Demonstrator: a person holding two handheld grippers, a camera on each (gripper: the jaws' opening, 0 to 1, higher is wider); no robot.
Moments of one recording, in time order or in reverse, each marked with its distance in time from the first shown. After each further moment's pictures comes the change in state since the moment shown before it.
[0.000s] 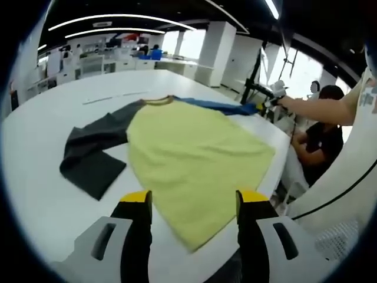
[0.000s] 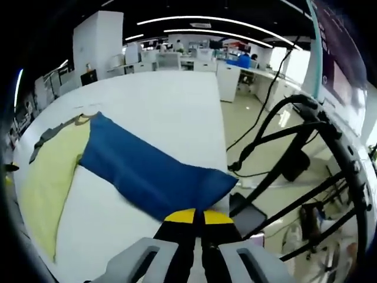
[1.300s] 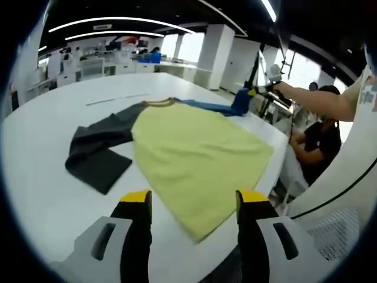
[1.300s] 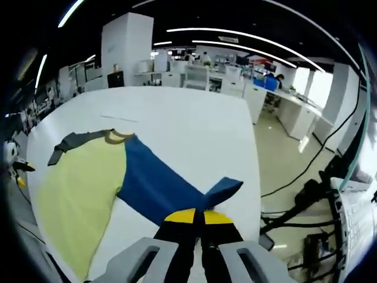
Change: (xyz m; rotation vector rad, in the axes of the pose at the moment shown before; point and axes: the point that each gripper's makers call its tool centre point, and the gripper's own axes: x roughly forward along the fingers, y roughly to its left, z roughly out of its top) left arm -0.014 0.005 -0.007 0.005 -0.026 -0.005; right arm -0.017 0.075 0.081 -0.135 -0.086 0.135
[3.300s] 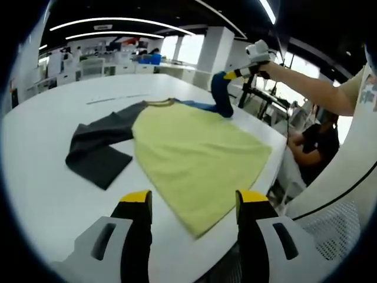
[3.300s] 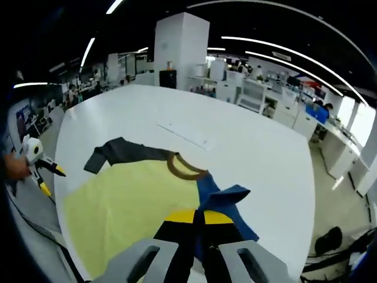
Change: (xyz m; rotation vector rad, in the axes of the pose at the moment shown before) left arm -0.008 -0.003 -0.003 -0.011 -0.018 -0.012; right arm 0.031 0.168 0.100 -0.237 -0.043 0.293
